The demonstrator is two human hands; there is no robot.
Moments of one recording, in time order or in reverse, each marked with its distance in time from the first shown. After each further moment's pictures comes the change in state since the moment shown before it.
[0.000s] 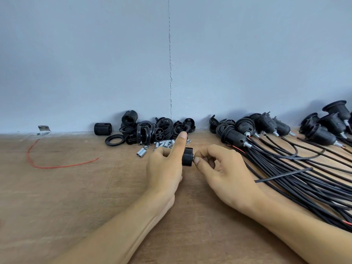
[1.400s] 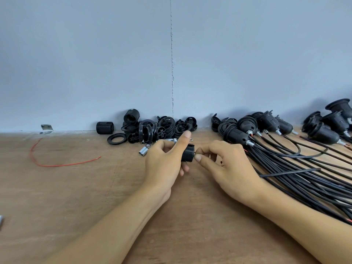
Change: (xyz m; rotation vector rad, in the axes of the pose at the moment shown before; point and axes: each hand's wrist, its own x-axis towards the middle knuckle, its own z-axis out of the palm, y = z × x) left_hand 0.010 0.001 -0.007 -0.025 -0.088 0.076; right_hand 0.008 0.004 -0.006 -0.117 -0.061 -0.015
